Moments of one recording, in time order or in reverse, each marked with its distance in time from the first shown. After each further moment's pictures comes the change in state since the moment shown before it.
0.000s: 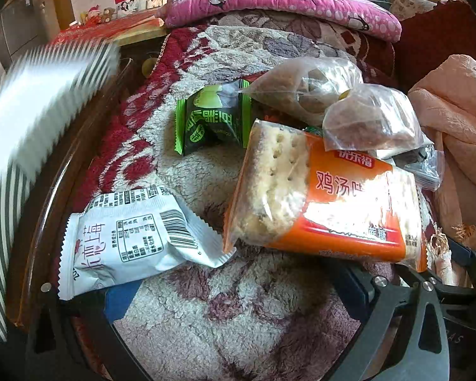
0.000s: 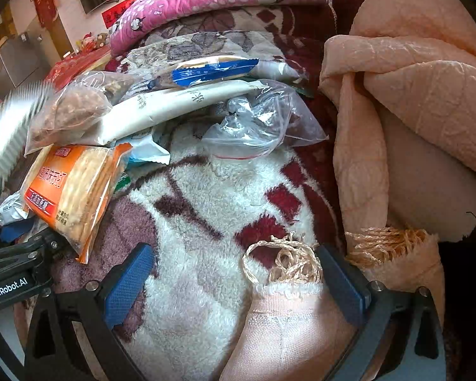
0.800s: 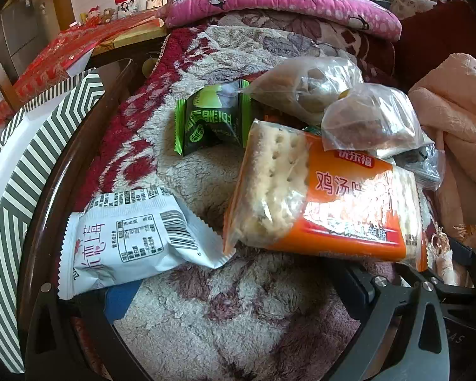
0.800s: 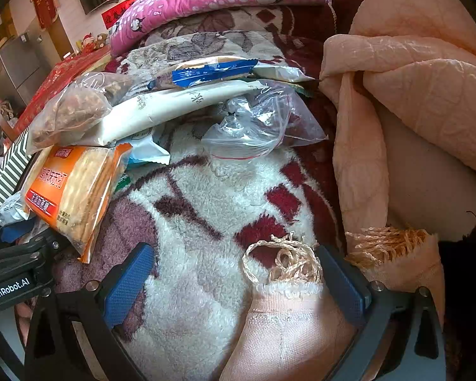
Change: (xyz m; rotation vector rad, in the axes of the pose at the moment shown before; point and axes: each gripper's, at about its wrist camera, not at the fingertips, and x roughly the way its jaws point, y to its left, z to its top) left arm 0.000 0.003 -0.002 0.001 -0.001 0.002; right arm -0.001 0.000 0.000 0.002 0.000 0.003
